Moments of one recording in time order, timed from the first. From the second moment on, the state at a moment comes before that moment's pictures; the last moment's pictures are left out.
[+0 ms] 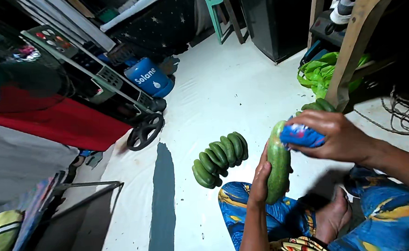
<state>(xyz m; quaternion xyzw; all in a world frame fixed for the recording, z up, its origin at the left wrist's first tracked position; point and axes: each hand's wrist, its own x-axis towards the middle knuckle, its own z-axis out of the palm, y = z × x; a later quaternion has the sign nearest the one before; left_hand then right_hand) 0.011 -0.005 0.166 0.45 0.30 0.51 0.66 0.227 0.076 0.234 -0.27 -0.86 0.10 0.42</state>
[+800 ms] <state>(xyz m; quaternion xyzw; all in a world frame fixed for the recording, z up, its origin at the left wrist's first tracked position) 0.026 -0.017 0.183 0.45 0.43 0.57 0.54 0.211 0.056 0.241 -0.15 -0.92 -0.03 0.35</state>
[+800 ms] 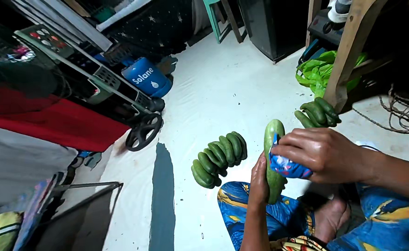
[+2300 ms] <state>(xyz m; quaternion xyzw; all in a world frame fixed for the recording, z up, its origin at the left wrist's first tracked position) 0.012 -0.005 0.164 0.33 0.07 0.66 0.67 0.215 0.078 0.225 -0.25 -0.65 0.62 0.36</state>
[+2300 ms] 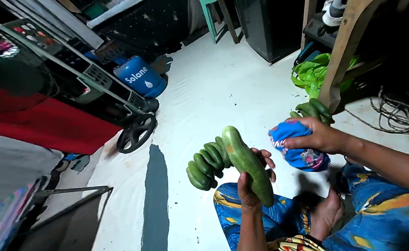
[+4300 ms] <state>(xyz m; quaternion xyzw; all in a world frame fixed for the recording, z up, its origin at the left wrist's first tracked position) 0.018 -0.009 0.189 0.28 0.41 0.61 0.62 0.184 0.046 0.214 -0.15 -0.94 -0.02 0.30</state>
